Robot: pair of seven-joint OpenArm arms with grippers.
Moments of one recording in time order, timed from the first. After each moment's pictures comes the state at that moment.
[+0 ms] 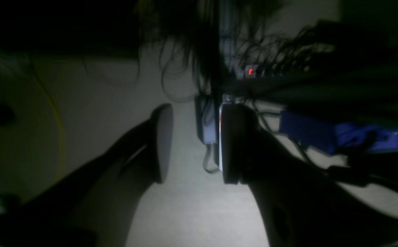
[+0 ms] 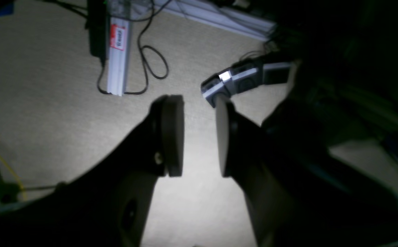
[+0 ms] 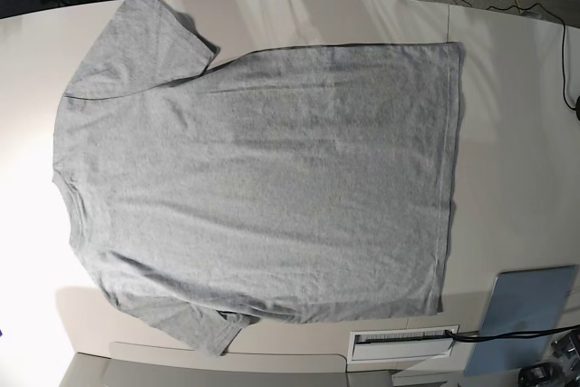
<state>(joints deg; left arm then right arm) 61.6 -1.0 -24.0 108.2 -13.4 -29.9 19.8 -66.6 22.8 13.2 97.6 8.4 18.1 -18.4</state>
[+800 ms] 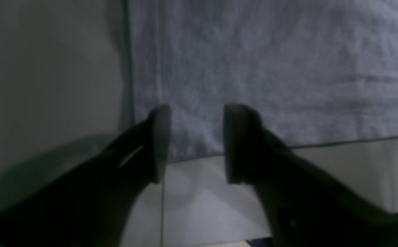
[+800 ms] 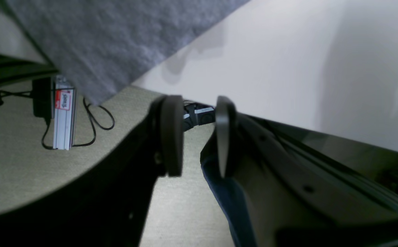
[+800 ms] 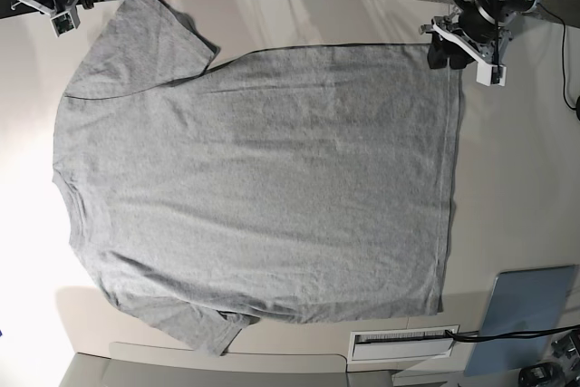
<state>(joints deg) 31.1 -8.2 -23.8 104.3 -31.5 -22.7 44.7 -58.8 22.8 34.7 122.2 18.2 23.4 -44.7</state>
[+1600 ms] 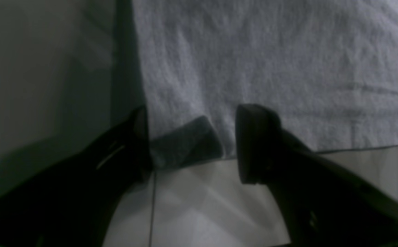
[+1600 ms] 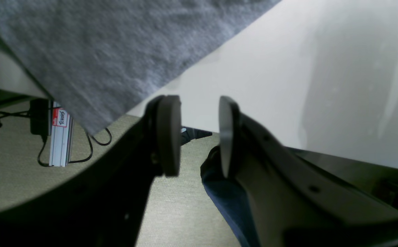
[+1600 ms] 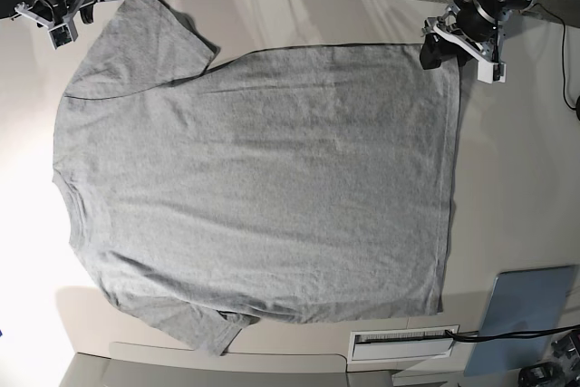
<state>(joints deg) 30.5 -8.1 -24.1 99.7 -37.0 -22.7 43.6 -55.1 22.8 34.7 122.2 18.1 23.4 -44.7</state>
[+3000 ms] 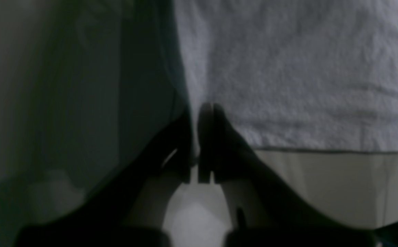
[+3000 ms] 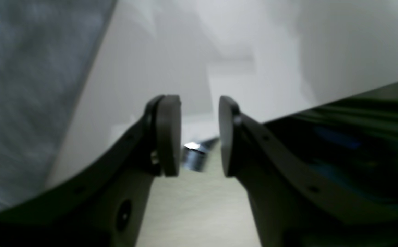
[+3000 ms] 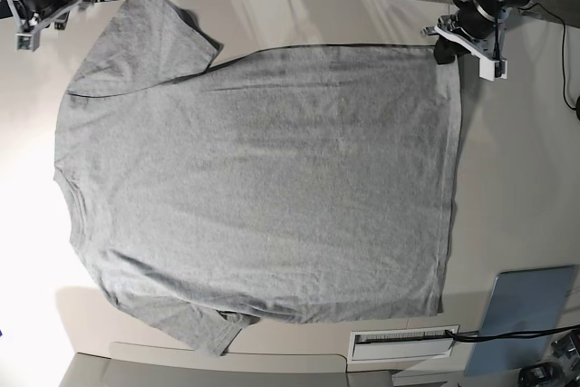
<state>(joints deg) 30.8 -7.9 -24.0 99.5 -36.6 -20.4 43.9 -44.5 22.6 38.1 102.7 30.6 8.9 -43.4</state>
